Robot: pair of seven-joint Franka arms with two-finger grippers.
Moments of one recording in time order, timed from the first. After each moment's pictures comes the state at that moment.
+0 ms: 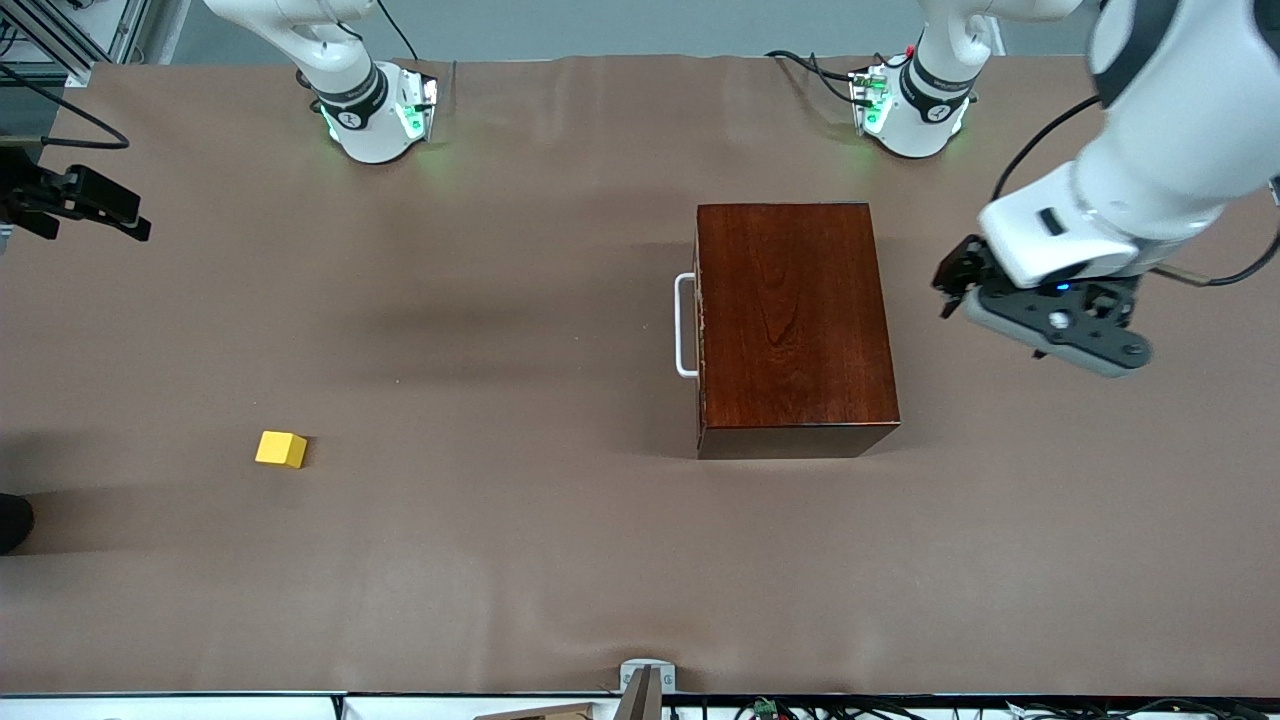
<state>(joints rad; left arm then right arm) -0.24 0.25 -0.05 -1.23 0.05 1.50 0.16 0.00 -0.01 -0.02 -1.48 0.00 1.40 0.01</state>
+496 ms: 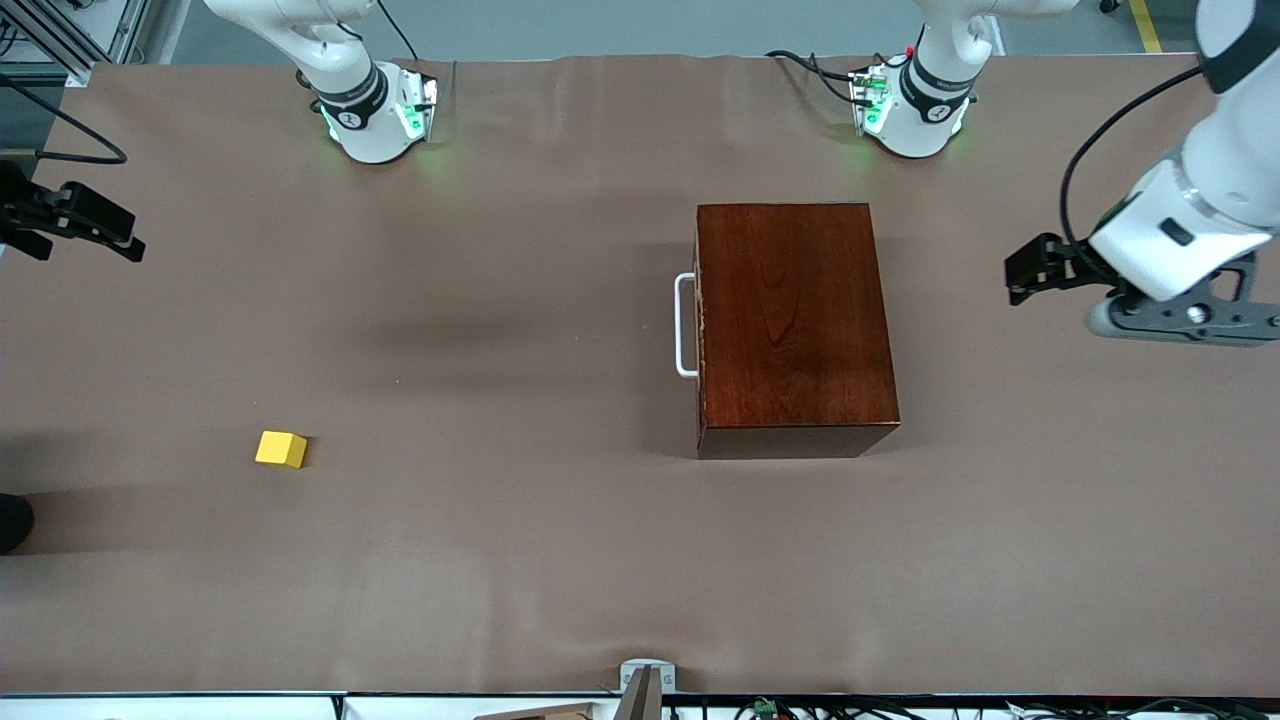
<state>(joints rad) -0.14 0.21 -0.05 -1.27 0.04 1.43 -0.11 0.00 0.00 -0.02 -1.49 0.00 1.47 0.01</state>
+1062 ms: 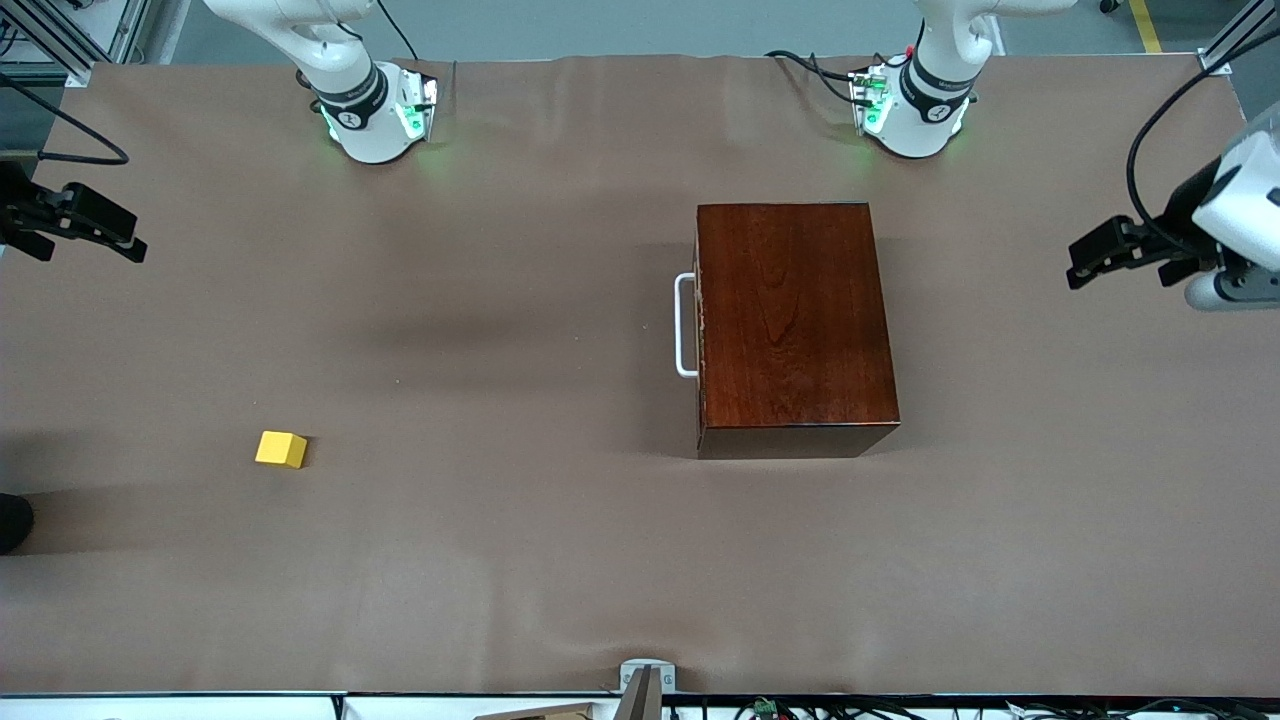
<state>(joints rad) -0.11 0.03 0.02 -1.52 -0.01 1.54 -0.10 0.00 0.00 -0.02 -1.50 0.00 1.47 0.01</state>
